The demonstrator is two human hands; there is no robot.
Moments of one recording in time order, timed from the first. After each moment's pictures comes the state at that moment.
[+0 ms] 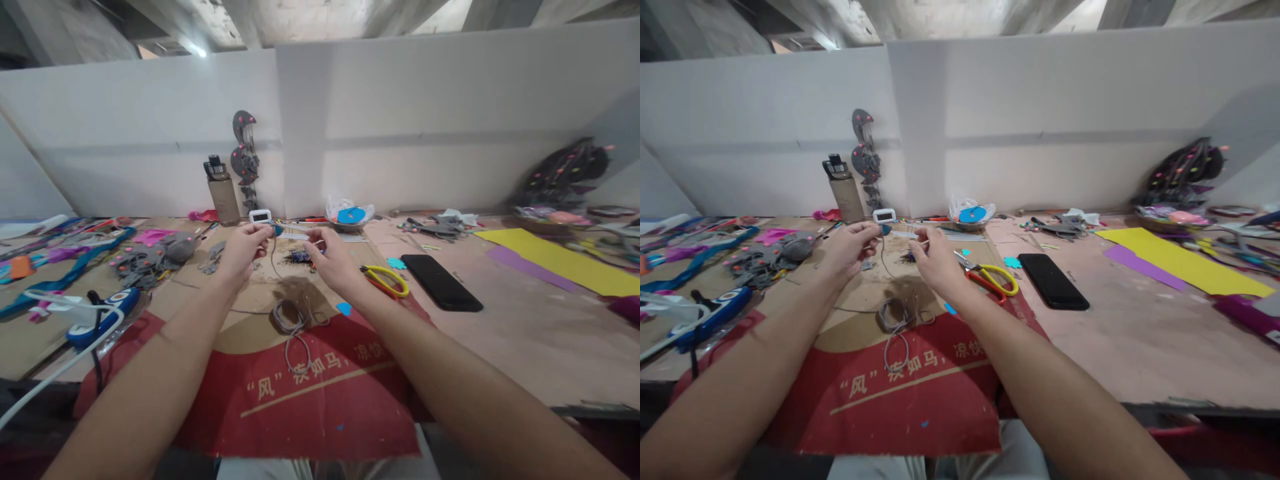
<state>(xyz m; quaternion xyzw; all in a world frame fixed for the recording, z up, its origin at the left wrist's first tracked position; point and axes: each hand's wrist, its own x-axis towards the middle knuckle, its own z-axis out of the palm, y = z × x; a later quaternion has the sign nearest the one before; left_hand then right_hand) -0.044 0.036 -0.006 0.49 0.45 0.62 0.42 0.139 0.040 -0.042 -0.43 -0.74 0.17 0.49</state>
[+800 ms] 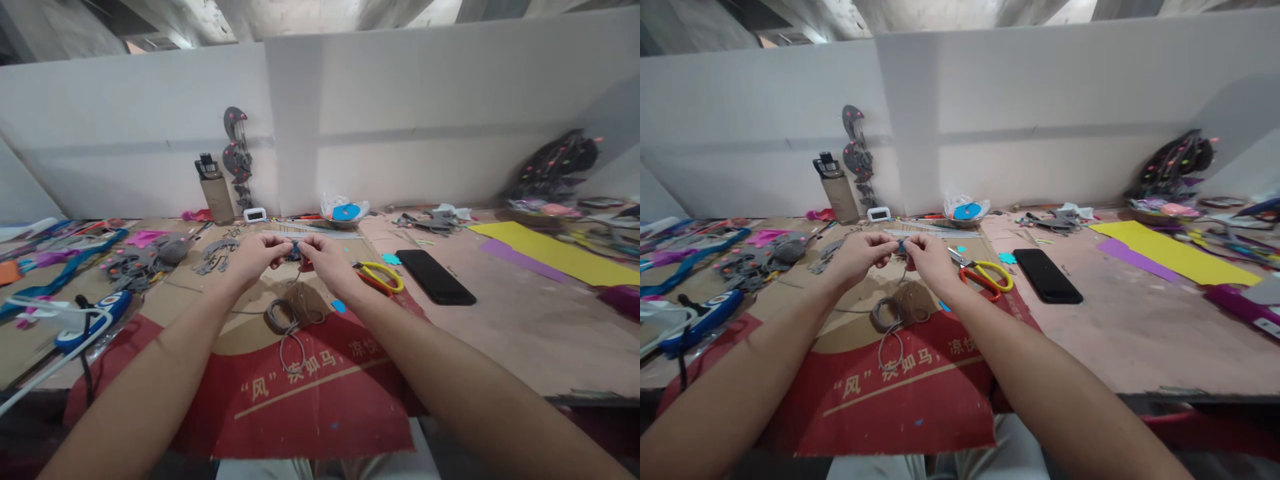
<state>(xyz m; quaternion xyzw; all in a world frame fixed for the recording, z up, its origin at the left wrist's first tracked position) -0.024 0.024 -0.010 0.66 0.45 0.45 0.40 0.132 0.035 -0.042 -0.36 -0.61 0.48 0.52</state>
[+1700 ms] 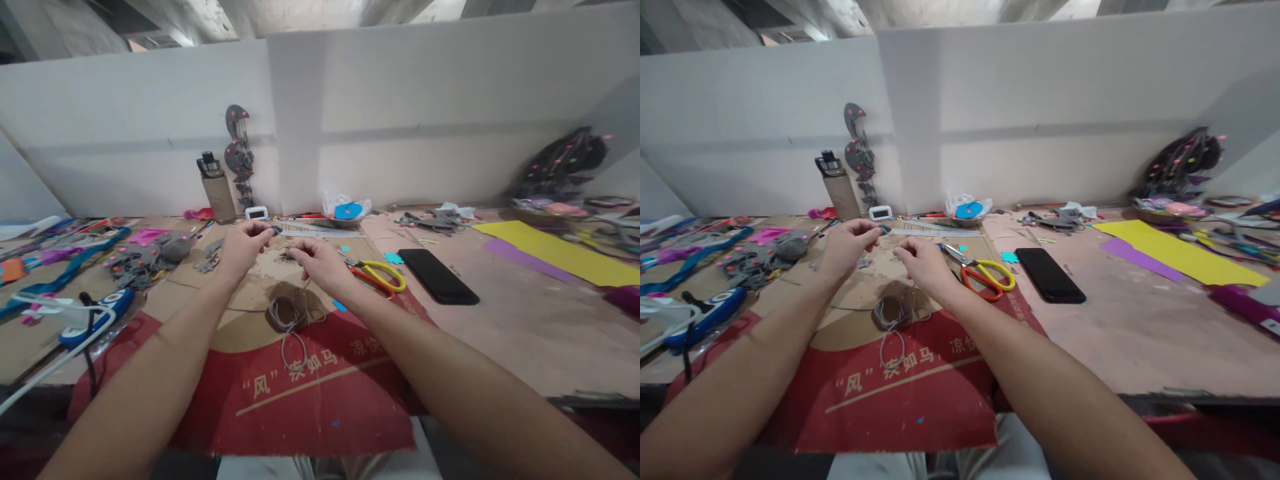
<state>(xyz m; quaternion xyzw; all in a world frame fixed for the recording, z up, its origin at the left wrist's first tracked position) -0.039 0.032 -0.009 0.62 0.49 0.57 0.22 0.126 0.021 -0.037 -0.37 -0.67 0.45 0.46</state>
